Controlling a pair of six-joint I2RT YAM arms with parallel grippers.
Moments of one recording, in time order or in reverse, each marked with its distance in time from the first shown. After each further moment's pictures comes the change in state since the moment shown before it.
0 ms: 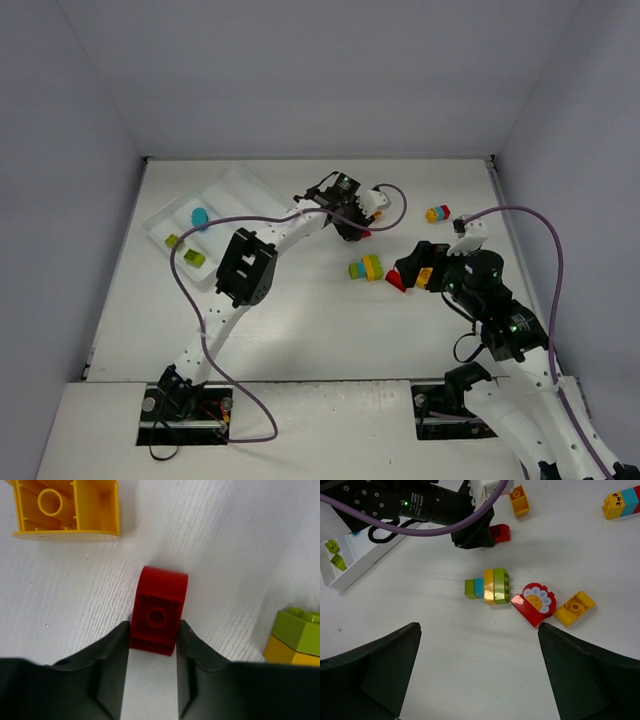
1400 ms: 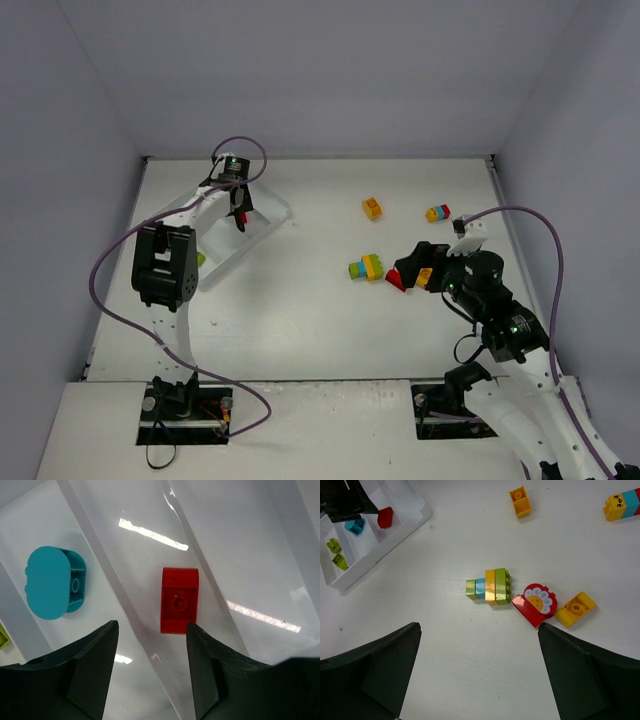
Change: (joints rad) left arm 0.435 -0.502 -0.661 0.156 -0.686 -0.811; right arm 0.013 -0.006 0.000 0.000 0.010 0.001
